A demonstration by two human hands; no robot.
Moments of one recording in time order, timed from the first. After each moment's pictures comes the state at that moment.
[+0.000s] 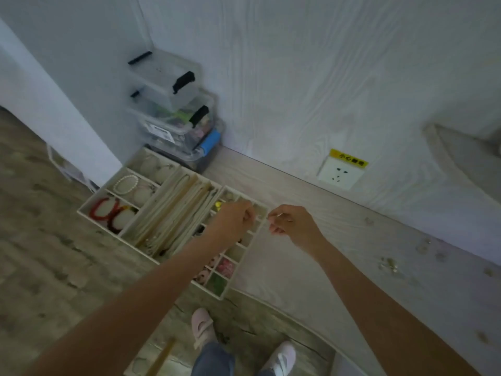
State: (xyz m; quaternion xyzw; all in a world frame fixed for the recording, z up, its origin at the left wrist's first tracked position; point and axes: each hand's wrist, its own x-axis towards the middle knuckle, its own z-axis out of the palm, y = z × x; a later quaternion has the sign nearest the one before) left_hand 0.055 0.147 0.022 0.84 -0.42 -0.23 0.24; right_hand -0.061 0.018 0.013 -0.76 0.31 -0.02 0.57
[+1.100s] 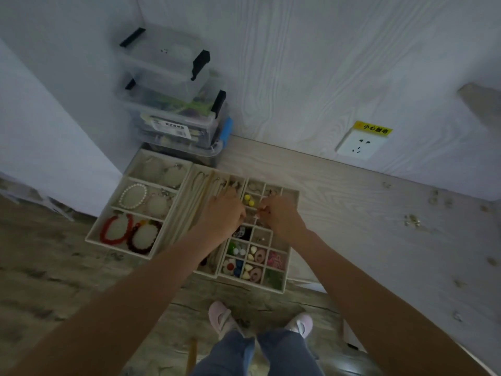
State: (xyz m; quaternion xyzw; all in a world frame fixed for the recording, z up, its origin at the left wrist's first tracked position) left_hand 0.155 0.206 -0.018 0.80 -0.56 -0.19 0.07; right_hand 0.042 0.114 -0.011 -0.88 0.38 0.07 0.29
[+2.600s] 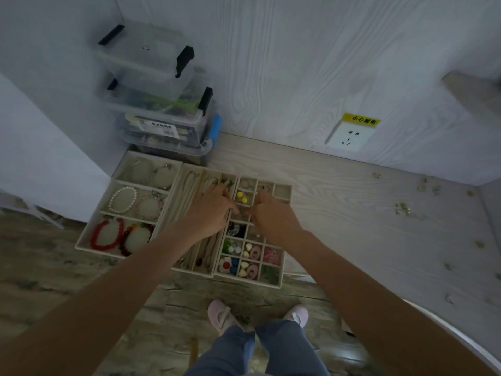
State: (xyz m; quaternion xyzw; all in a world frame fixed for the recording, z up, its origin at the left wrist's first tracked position) left_hand 0.170 0.214 -0.002 0.77 -0.59 -0.24 0.05; right_hand 0.034 0.129 -0.006 -0.94 0.29 0.14 0.13
